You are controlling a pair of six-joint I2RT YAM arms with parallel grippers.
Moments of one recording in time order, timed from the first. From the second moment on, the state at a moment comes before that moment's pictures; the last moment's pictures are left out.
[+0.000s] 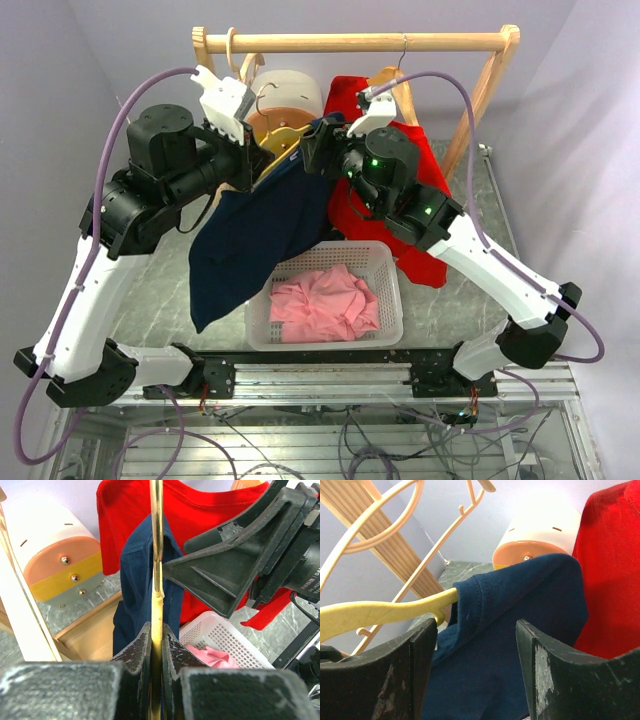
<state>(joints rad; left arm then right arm) -0.63 1.26 1.92 -0.84 0.07 -0.06 0.93 1.49 1.74 -0.27 0.48 0.34</state>
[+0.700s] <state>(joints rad) -0.63 1.24 1.88 -0.82 0.12 -0.07 0.93 1.49 1.73 -0.28 0.59 0.25</state>
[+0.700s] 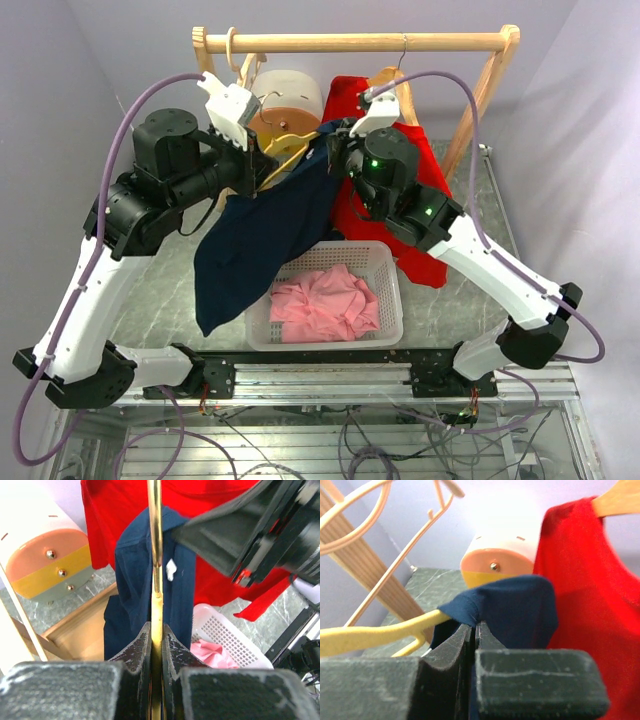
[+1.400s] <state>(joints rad) -0.63 1.20 1.83 -0.94 0.30 0.06 0.77 1.57 1.94 -0.43 0.87 0.06</state>
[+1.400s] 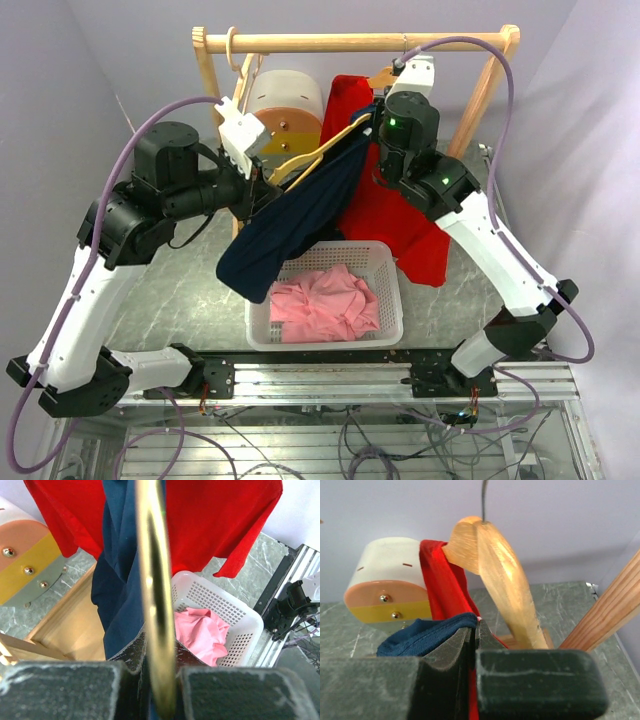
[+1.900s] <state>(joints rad) -0.63 1.14 1.77 -0.92 0.30 0.04 0.71 1.51 1.86 -0.54 0.72 0.22</state>
